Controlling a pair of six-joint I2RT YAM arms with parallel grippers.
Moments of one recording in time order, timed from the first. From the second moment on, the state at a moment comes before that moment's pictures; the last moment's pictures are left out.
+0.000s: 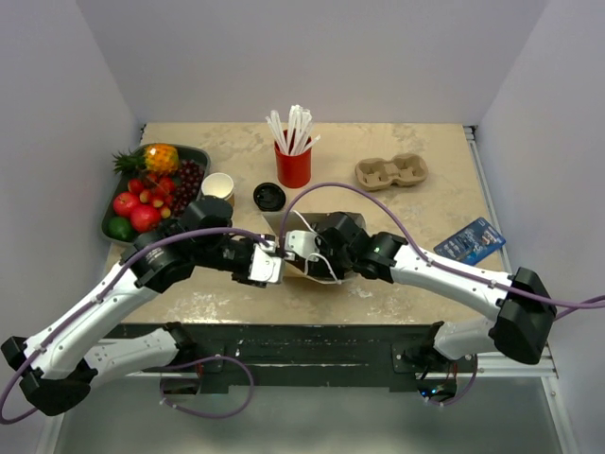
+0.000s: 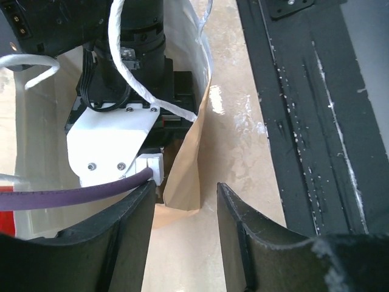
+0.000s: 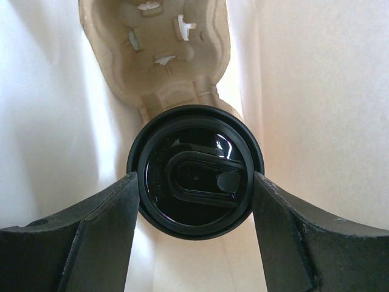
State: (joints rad) left arm -0.80 0.97 1.16 -0.85 0.59 0.81; right arm 0.96 1.34 0.98 -0.49 0.12 -0.62
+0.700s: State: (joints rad) left arm -0.84 0.93 1.11 -0.71 0.40 0.66; right arm 0.94 1.35 1.01 -0.52 0.13 -0.57
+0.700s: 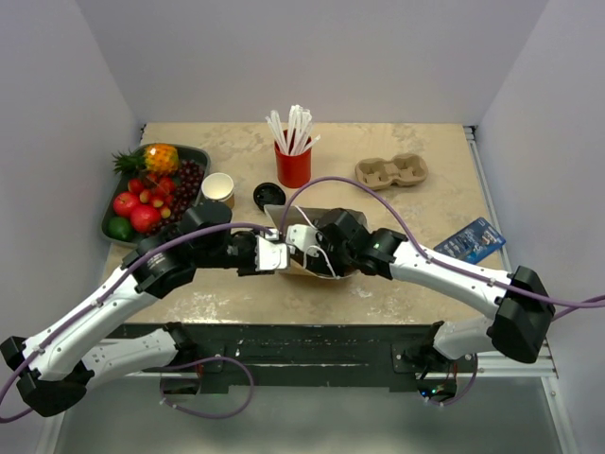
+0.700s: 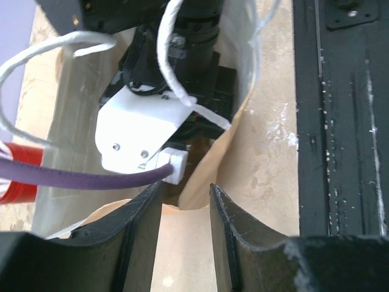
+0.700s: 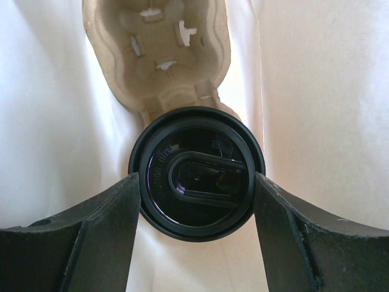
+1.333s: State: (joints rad) left arm -0.84 0.93 1.06 -0.65 0.37 0.71; right arm 0.94 1.39 1.05 -0.57 0.11 -0.54
